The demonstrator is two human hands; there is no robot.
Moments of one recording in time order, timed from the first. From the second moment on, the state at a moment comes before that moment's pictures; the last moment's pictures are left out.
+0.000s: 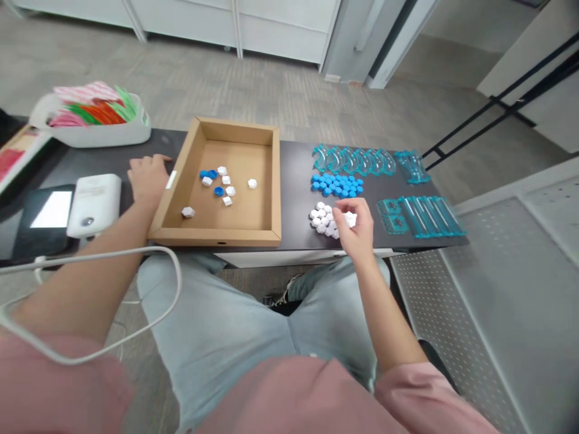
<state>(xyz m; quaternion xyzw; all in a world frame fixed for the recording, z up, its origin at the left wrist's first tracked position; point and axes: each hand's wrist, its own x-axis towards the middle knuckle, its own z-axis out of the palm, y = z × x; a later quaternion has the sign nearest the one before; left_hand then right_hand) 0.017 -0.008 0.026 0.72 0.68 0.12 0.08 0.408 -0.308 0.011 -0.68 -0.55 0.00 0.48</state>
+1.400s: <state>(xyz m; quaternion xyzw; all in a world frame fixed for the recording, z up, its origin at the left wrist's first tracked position) 0.011 0.015 0.016 0.71 0.70 0.09 0.05 0.437 -0.400 -0.020 -0.74 -0.50 0.09 0.44</state>
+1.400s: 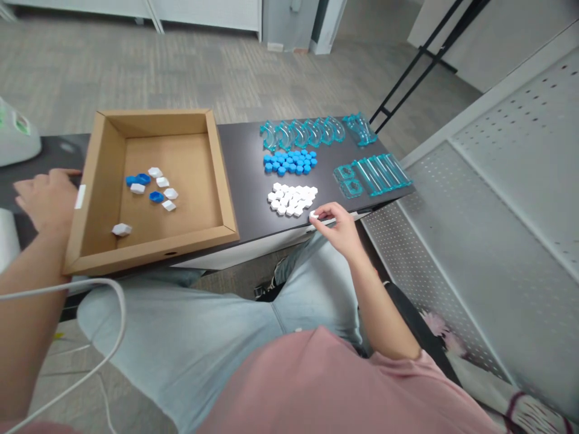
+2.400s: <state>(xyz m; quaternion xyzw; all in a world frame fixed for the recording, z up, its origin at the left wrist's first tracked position) 0.015 -0.005 0.025 0.72 0.68 0.11 0.08 0.412 -0.348 -0.001 -0.67 -0.52 0.06 0.53</state>
